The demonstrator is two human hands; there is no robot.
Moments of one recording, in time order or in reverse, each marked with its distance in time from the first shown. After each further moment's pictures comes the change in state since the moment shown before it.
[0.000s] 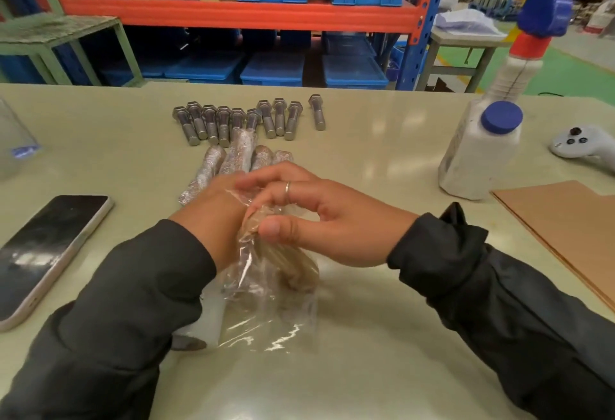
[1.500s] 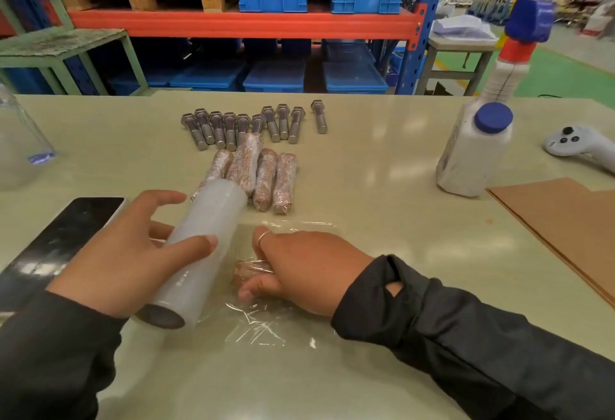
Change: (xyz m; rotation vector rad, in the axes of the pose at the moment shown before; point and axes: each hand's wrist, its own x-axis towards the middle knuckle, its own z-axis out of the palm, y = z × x) left_hand -0.071 -0.037 -0.006 -0.734 0.149 -0.508; right_hand 0.006 0.001 0.059 -0.635 -0.067 0.259
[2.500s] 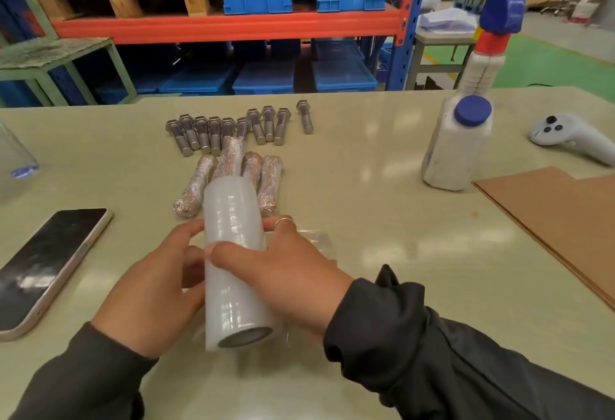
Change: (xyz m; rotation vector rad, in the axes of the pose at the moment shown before) left_hand -0.014 -0.006 0.036 0.071 -0.138 0.217; right_hand -0.017 -0.013 0.002 1.182 0.213 0.292
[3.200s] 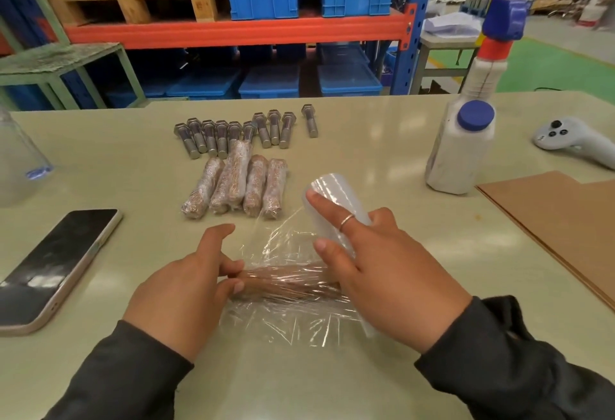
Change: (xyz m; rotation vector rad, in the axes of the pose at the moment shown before) left_hand 0.000 0.008 0.014 0.367 0.130 0.120; right_hand -0.039 0.007 -0.059 -0.981 0.227 -0.198
